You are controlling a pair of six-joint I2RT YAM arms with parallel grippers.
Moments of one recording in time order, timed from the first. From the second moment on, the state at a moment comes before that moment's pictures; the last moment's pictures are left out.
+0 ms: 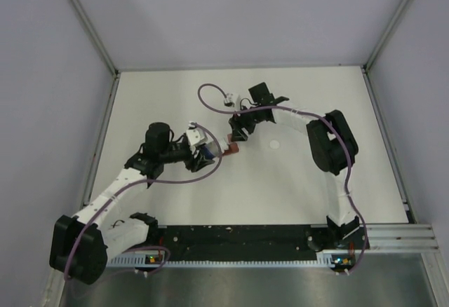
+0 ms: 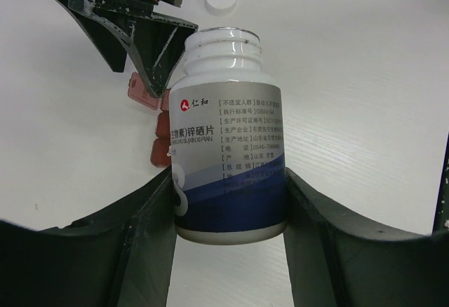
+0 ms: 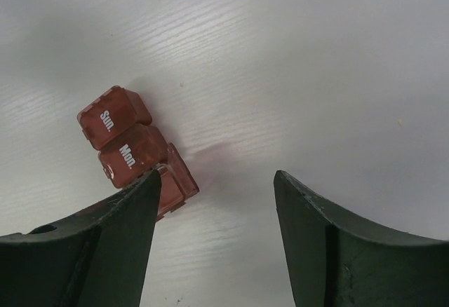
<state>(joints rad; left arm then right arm) -0.35 1.03 0.61 -0.08 0.76 0.40 0.53 2.11 1.53 -0.36 -0.67 -0.45</state>
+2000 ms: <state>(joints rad) -0.35 1.07 0.69 -0.14 0.76 0.44 0.54 2.16 1.60 -0.47 -0.73 -0.53</state>
